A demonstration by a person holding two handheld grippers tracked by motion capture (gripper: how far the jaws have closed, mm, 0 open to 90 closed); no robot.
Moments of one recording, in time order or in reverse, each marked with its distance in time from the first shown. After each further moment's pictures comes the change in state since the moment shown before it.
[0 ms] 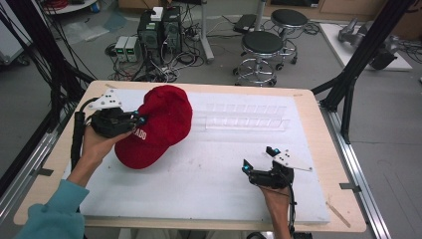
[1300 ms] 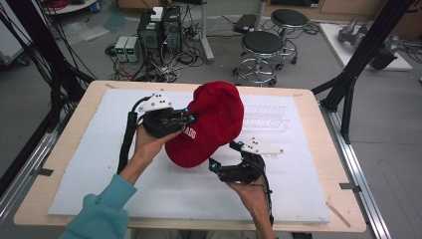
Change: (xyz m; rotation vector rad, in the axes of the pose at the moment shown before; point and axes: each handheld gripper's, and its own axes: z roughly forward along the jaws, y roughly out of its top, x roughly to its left) left arm -0.075 0.041 0.078 -0.169 -0.157 0.031; right arm 0.072 0.051 0.033 0.054 0.288 0.053
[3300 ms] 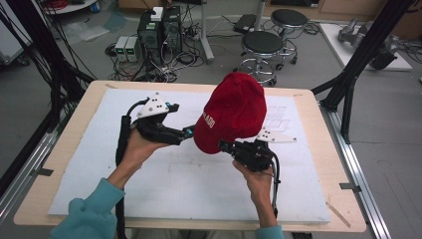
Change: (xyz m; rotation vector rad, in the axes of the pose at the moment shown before) left arm 0.001 -0.008 -0.021 0.082 0.123 0.046; right arm -0.029 0.019 -0.009 -0.101 0.214 0.086
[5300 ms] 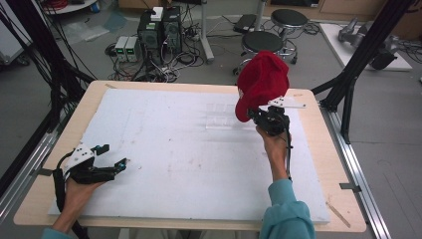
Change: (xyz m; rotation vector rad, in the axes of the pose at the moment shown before) left arm 0.058 -0.192 -0.120 0.007 0.259 -0.170; right arm -0.098 0.050 -0.001 0.132 -0.457 -0.128
